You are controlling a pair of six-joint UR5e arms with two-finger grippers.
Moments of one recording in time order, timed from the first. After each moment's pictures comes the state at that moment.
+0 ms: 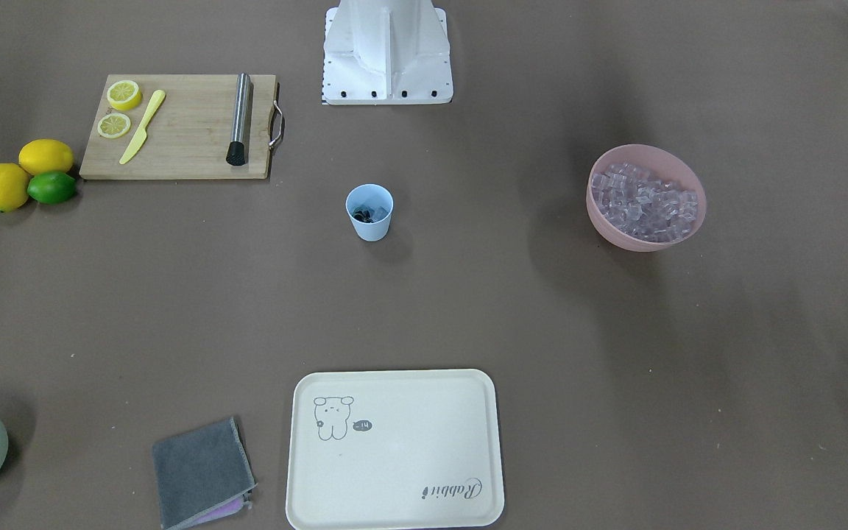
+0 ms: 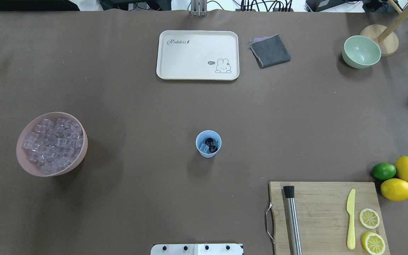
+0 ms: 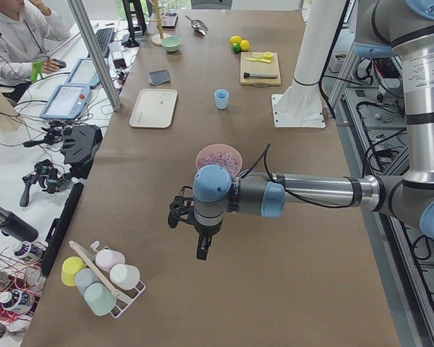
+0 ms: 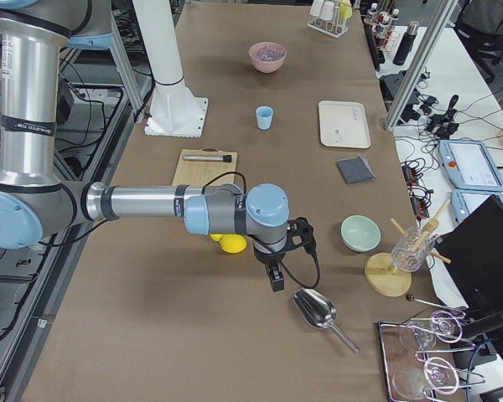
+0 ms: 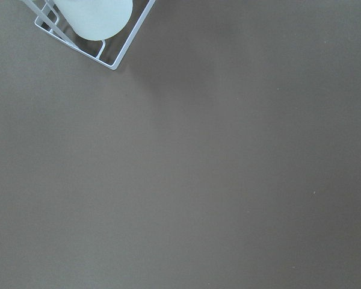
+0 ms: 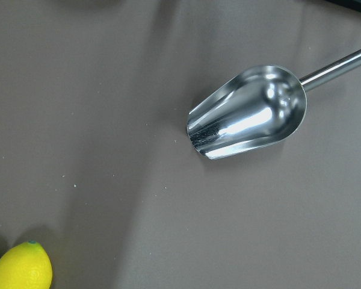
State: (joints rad) left arm -1.60 -1.37 -1.81 -1.64 -2.33 0.09; right arm 1.62 -1.71 1.77 -1.56 2.32 -0.28
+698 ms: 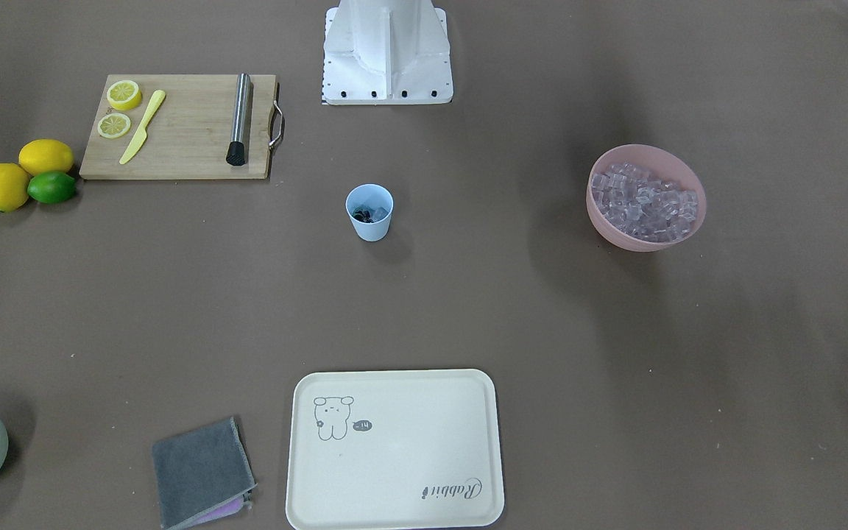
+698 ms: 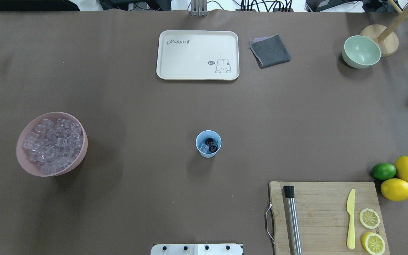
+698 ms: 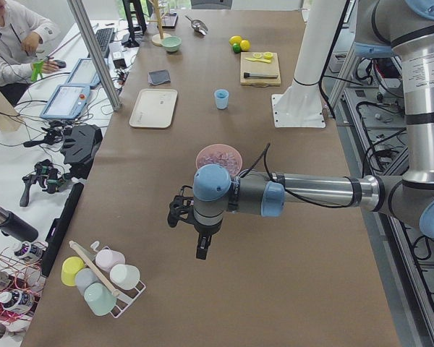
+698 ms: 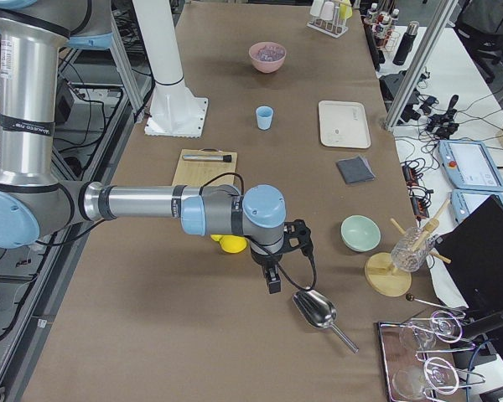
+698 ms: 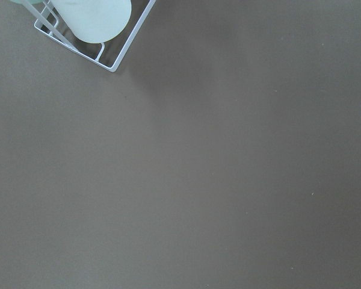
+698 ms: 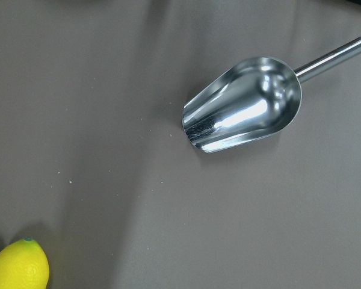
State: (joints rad) left arm -1.60 -1.37 -1.81 -1.64 -2.33 0.09; right arm 1.62 -1.72 1.77 -1.56 2.32 -0.27
